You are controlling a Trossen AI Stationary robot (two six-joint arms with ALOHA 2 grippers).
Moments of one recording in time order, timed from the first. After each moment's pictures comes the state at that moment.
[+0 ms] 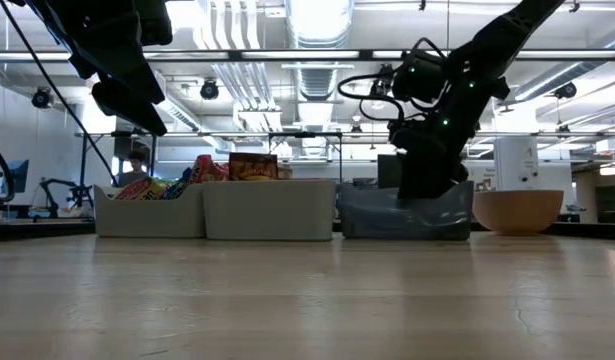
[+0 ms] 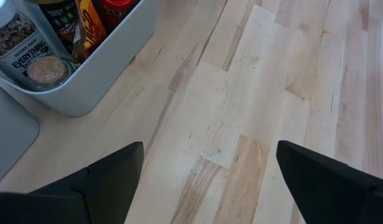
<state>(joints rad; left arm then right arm) -0.26 1.06 0.71 -0.54 -0.26 -0.60 -0.36 1.51 0.77 -0.30 0.04 0.33</state>
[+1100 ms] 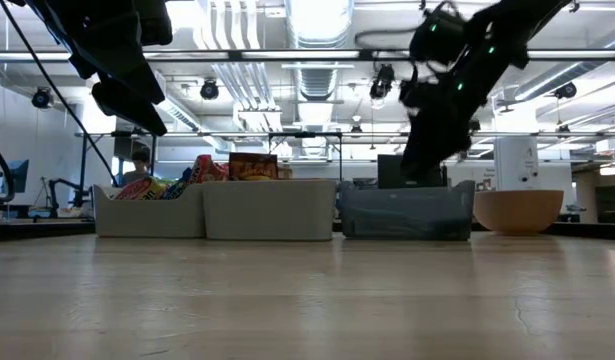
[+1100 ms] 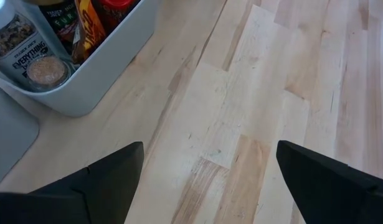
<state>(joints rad) -0.26 1.06 0.71 -0.54 -0.26 -0.60 -0.32 1.31 0.78 -0.37 0.09 0.28</state>
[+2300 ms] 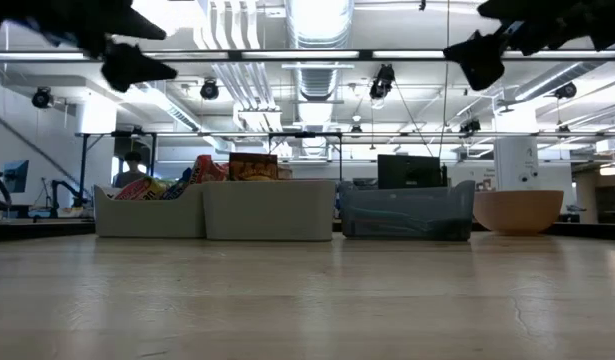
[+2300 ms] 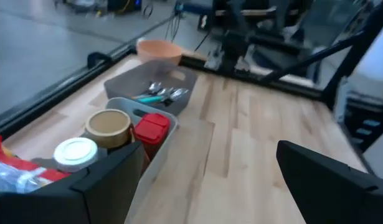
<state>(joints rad) -0.07 0.54 0.48 -0.25 -0.21 -0.24 -0.06 0.71 0.48 -0.04 -0.29 0.17</state>
